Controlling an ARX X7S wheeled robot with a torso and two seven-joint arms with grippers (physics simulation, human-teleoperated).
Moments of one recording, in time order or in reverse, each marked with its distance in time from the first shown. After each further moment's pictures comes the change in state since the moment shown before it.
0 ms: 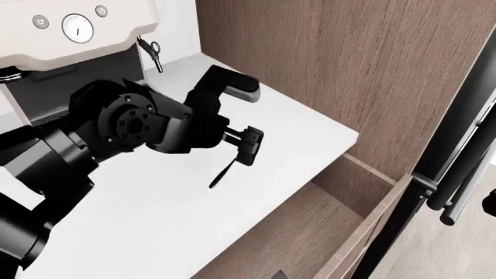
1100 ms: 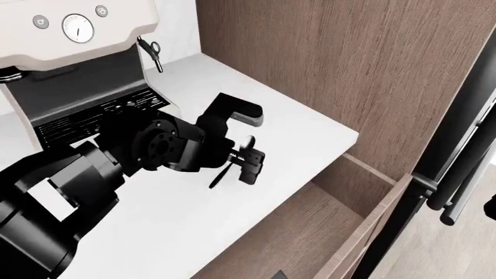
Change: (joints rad) left arm 0.088 0.082 0.053 -0.143 0.068 0.047 0.081; right arm -0.019 -0.039 0.017 0.008 -0.022 -0.003 -0.037
